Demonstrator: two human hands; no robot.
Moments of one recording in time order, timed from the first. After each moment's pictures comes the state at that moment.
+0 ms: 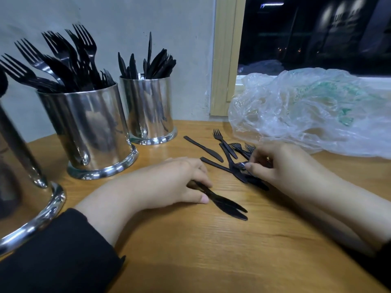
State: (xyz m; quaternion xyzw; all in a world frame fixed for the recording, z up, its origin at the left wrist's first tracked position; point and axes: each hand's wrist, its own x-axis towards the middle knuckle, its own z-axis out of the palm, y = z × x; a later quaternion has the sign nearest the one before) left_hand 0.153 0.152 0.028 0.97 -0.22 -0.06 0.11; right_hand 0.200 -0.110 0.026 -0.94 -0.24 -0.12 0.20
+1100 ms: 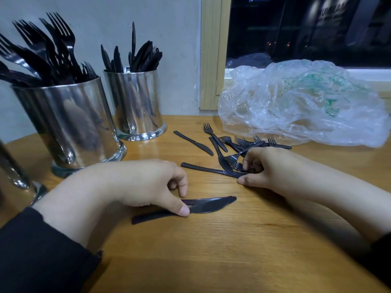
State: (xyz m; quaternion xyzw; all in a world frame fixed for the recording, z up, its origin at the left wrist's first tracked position) left_hand 0.138 0.155 0.045 0.97 -0.15 -0.18 0.12; right_hand 0.194 -0.112 0.025 -0.97 -0.19 0.00 0.13
